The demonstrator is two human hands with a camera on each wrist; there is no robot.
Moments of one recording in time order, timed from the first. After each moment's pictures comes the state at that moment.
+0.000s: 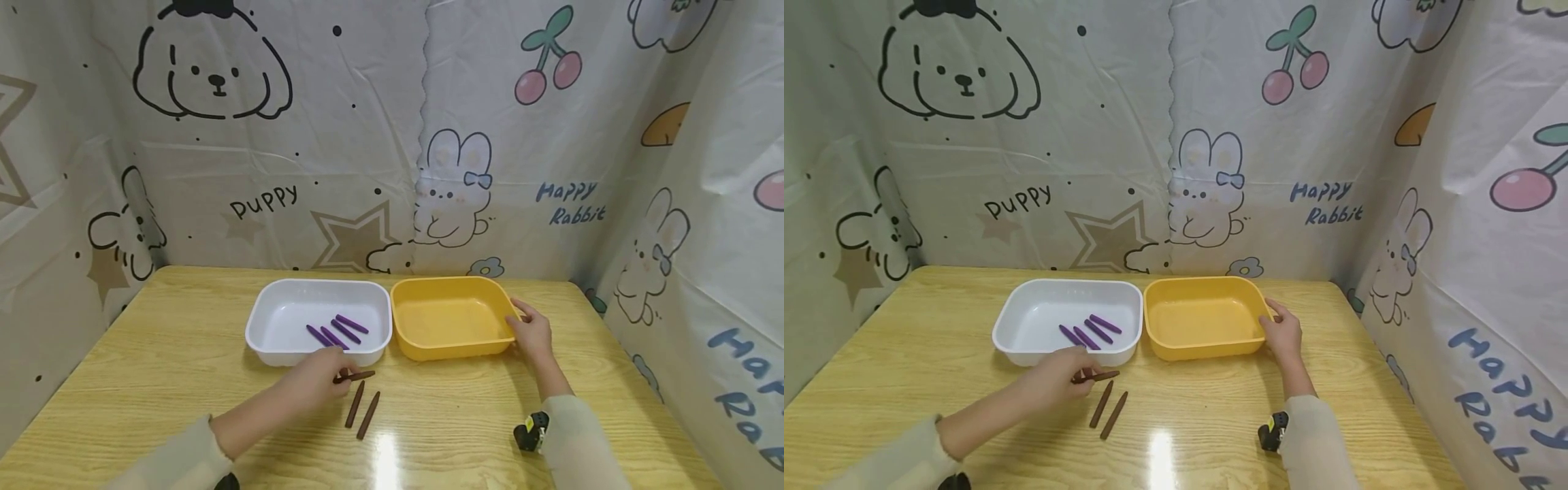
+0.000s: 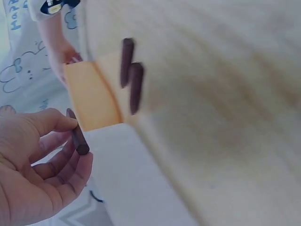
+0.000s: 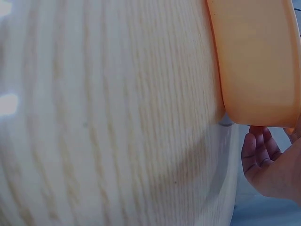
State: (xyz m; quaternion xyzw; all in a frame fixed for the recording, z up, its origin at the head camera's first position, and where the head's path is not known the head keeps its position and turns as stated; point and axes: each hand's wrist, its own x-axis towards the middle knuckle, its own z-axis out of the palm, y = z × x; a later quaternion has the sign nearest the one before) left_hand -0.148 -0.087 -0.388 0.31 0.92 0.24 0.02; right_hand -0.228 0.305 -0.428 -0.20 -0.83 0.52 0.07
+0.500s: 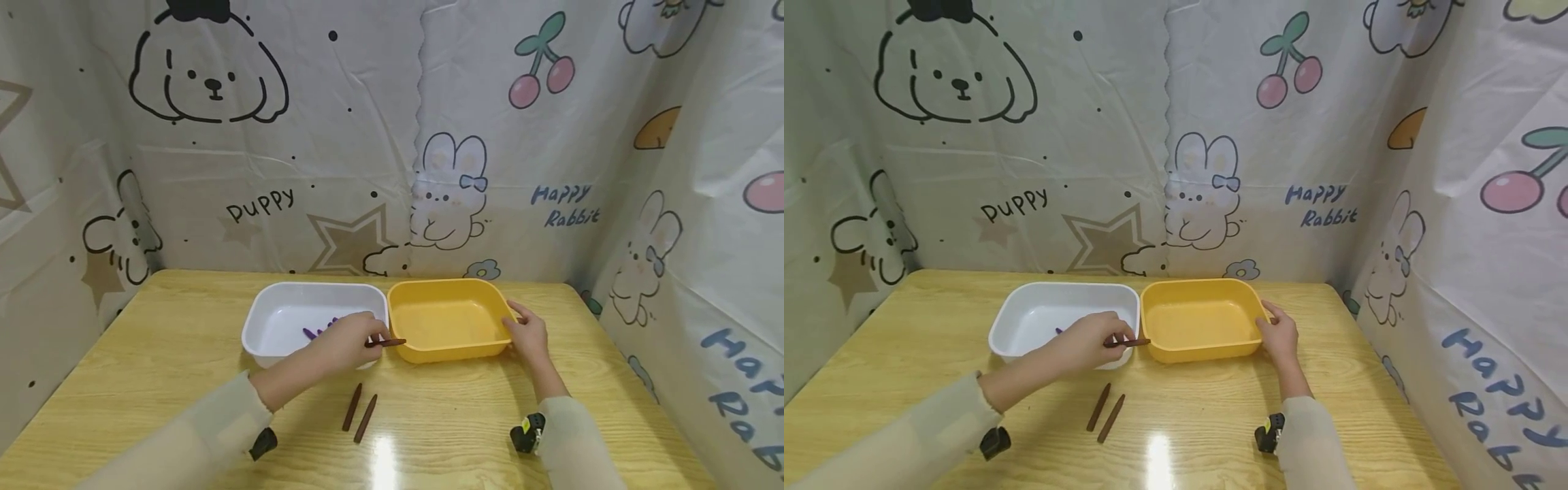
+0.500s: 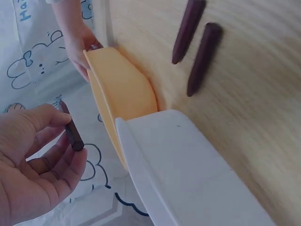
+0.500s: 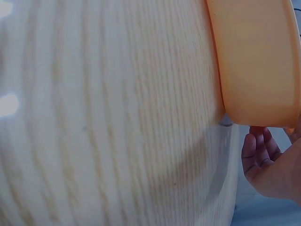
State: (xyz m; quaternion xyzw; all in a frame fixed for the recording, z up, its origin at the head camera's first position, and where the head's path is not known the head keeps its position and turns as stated) left_hand -0.180 -0.043 -0.348 0.35 0.90 0.24 0.00; right_hand -0.228 0.306 -0.429 -0.20 -0.82 0.53 0.07
